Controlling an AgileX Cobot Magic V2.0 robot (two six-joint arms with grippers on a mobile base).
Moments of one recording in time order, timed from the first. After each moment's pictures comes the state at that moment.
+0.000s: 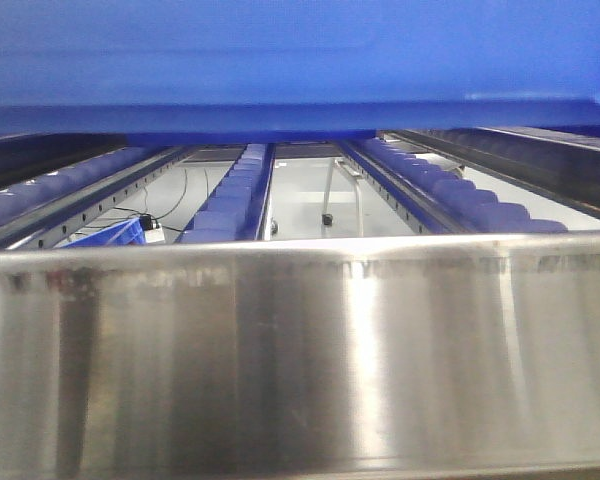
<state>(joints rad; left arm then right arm) -0.85 1.21 -1.52 0.79 1.31 -0.91 1.13 1.25 -1.53 -0.68 1.22 0.86</state>
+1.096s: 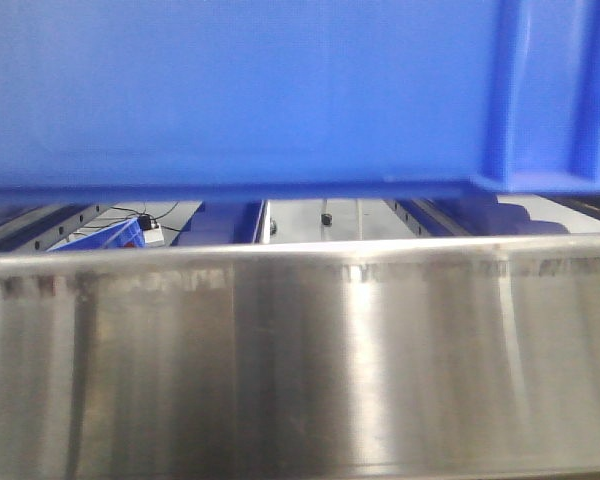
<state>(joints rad) -0.50 1.40 -1.52 0.47 1.08 -0.72 0.93 1.48 -1.56 -0.60 1.12 0.91</state>
